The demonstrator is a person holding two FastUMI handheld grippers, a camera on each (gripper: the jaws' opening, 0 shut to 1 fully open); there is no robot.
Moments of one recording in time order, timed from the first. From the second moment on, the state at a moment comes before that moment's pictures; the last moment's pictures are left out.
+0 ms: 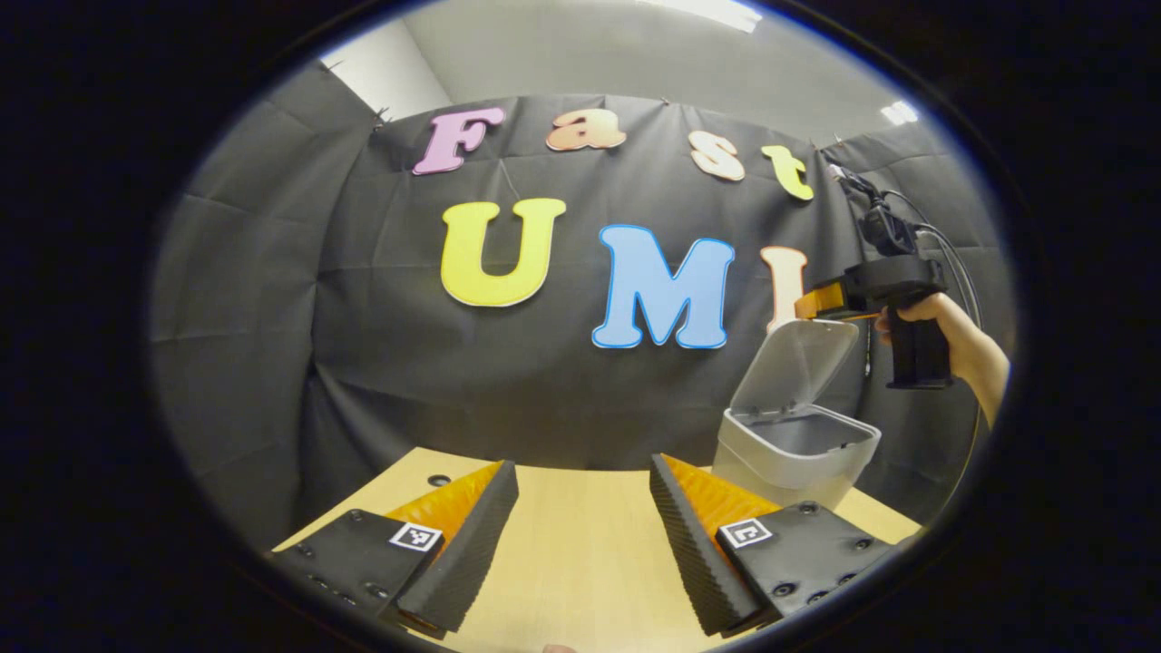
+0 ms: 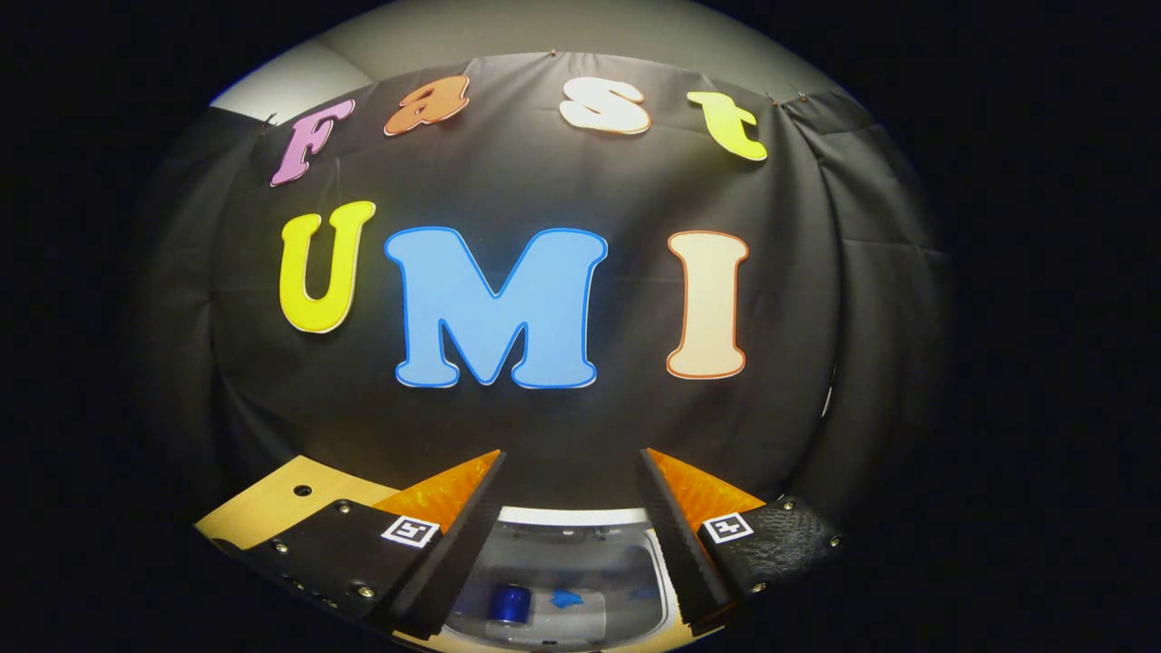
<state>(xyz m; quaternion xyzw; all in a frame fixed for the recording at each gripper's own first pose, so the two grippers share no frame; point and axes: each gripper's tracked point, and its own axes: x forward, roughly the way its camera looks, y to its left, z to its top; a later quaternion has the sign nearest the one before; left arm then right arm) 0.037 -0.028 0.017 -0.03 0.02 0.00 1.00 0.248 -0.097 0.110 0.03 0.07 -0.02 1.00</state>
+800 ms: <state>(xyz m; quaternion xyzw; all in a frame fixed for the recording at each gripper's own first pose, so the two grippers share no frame) 0.036 -0.040 0.007 -0.03 0.03 -0.02 1.00 0.204 -0.081 0.029 0.07 0.14 0.00 0.99</state>
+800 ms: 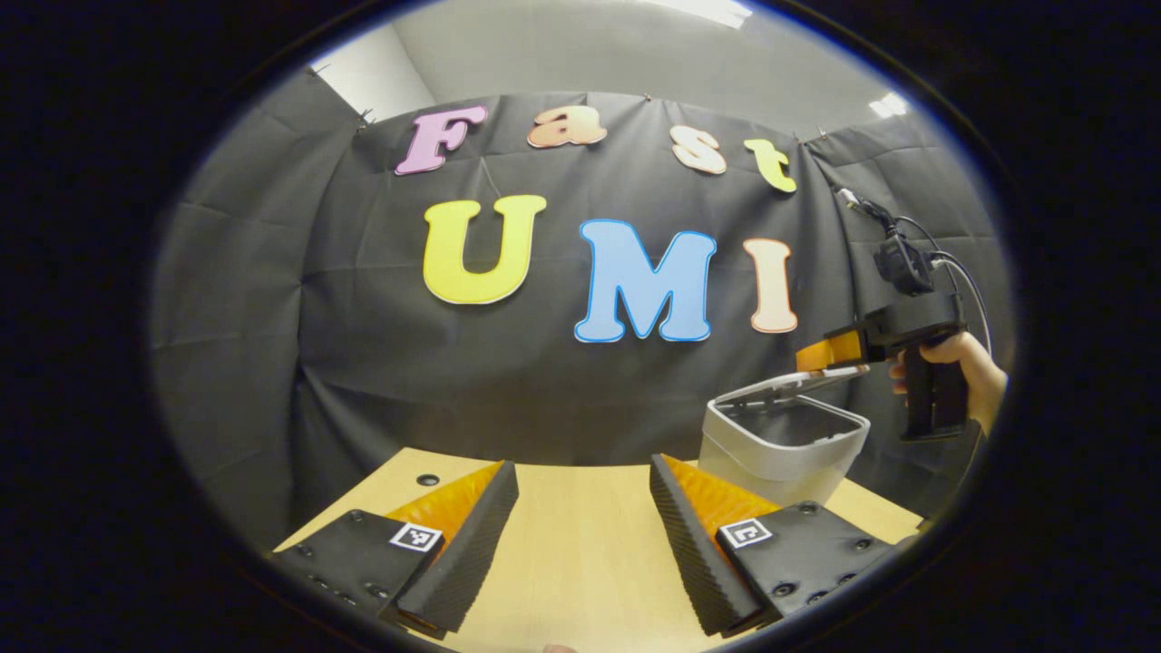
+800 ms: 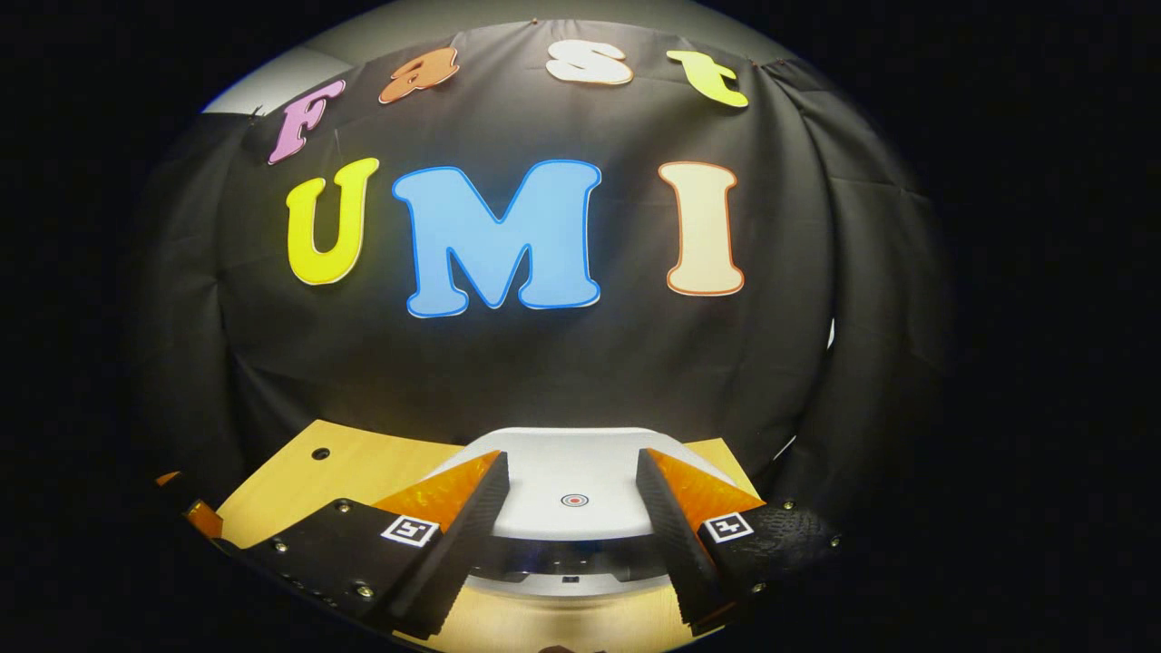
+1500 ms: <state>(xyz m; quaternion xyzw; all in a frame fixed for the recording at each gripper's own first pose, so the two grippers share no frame) 0.041 -0.043 0.004 -0.03 0.03 -0.02 1.00 0.184 -0.074 -0.018 0.06 0.15 -0.01 0.99</state>
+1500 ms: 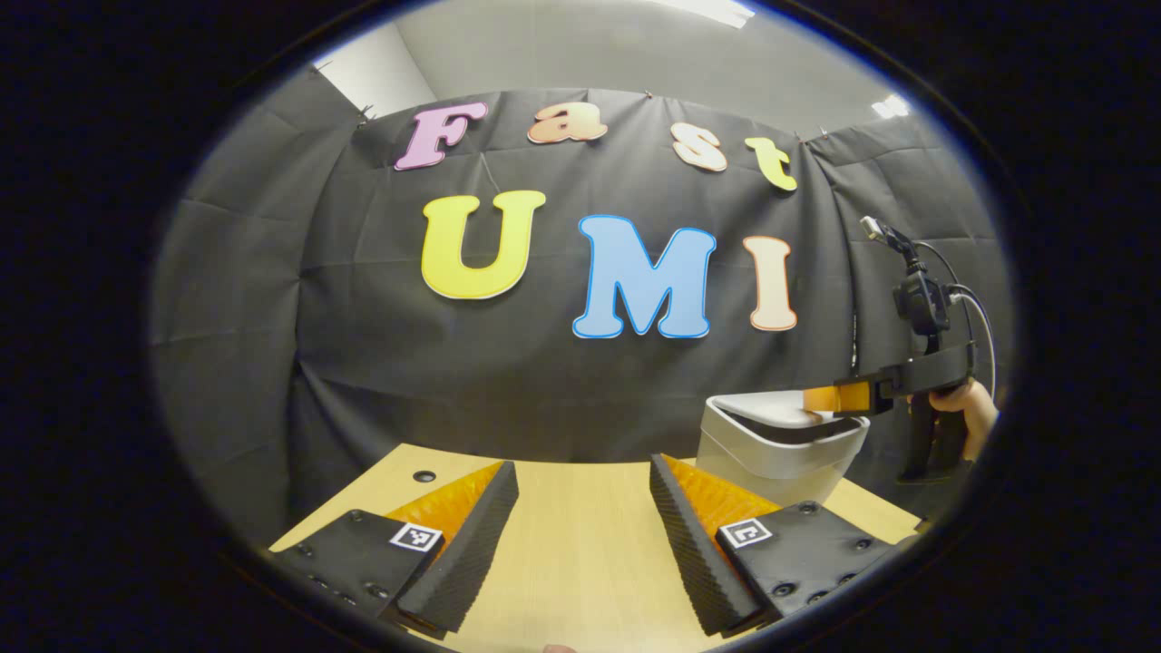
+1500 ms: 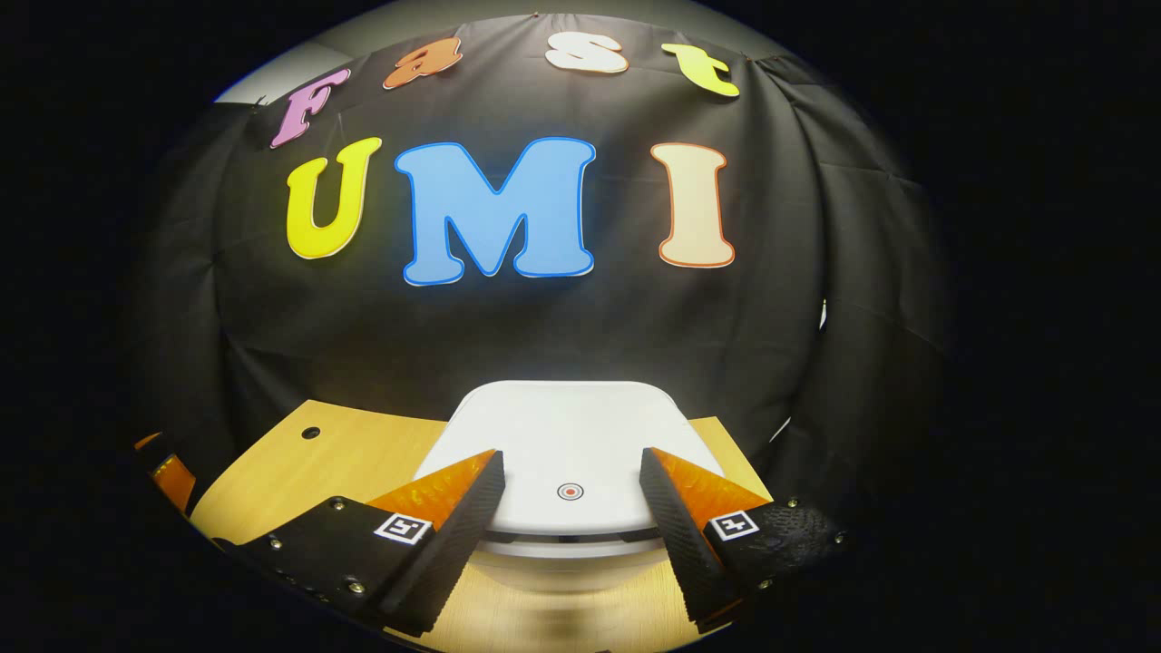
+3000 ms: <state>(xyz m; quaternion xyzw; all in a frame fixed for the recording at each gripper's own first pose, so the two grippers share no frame) 0.060 -0.066 -0.001 -0.06 0.03 -0.09 0.99 0.179 -0.068 -0.040 0.07 0.20 -0.02 0.98</state>
